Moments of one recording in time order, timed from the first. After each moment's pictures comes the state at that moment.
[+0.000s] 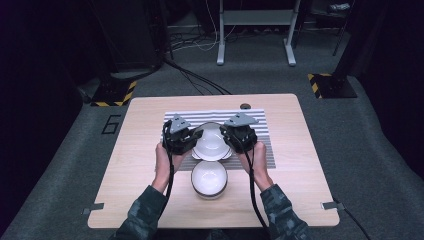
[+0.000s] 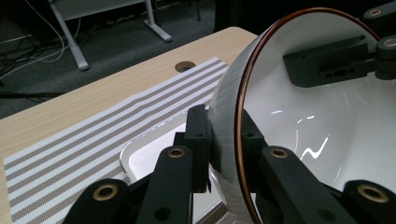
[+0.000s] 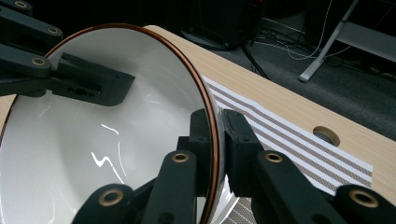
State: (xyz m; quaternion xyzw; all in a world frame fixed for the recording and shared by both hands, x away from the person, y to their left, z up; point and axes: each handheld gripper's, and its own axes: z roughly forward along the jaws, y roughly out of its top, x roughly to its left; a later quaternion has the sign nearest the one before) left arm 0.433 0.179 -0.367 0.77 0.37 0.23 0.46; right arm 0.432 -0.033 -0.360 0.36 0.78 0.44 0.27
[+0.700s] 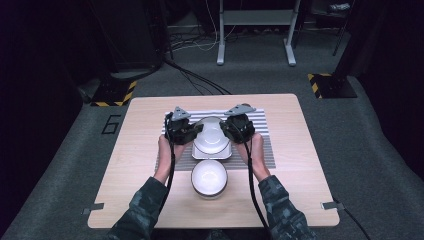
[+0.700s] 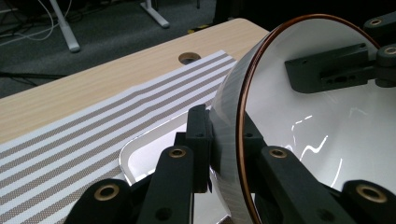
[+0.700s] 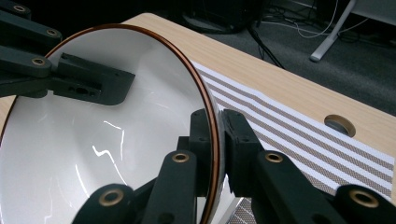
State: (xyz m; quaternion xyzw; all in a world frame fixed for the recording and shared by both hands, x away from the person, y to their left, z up) left arm 0.471 0.180 -0.377 0.77 0.40 0.19 0.45; right arm 0.469 -0.031 -0.367 0.39 0.79 0.42 0.23
